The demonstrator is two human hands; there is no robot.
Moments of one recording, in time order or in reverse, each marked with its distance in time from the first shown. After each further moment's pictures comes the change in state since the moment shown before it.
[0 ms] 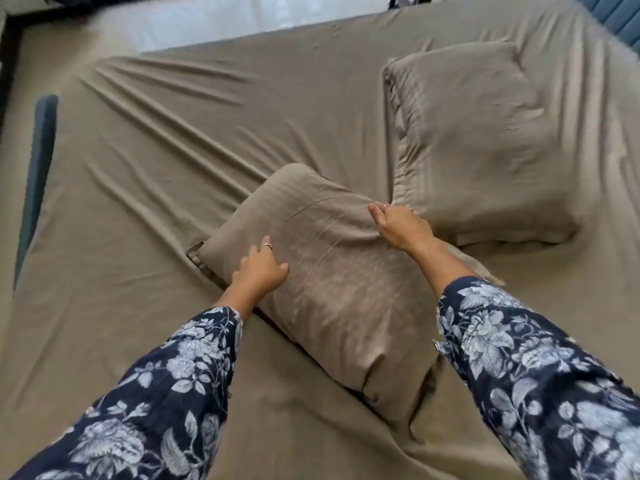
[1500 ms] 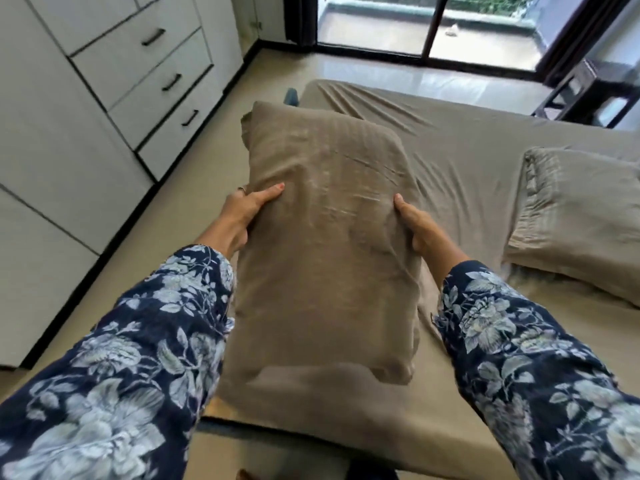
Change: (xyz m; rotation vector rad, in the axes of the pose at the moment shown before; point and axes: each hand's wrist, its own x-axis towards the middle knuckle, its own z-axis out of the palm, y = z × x) left_hand -0.365 -0.373 -0.152 -1.390 0.396 0.005; right_hand -0.348 -0.319 0.093 0.882 -0.216 0.142
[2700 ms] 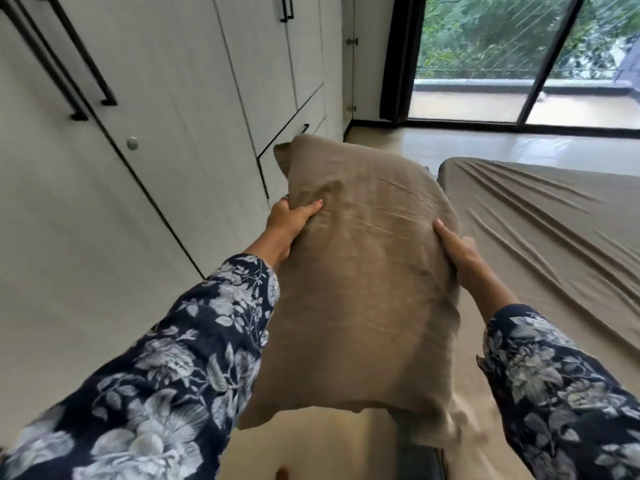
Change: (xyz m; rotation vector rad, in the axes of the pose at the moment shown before) left_hand 0.199 0.215 -0.450 0.180 0.111 0.298; right_hand -0.046 -0.152 0.514 0.074 0.058 -0.236
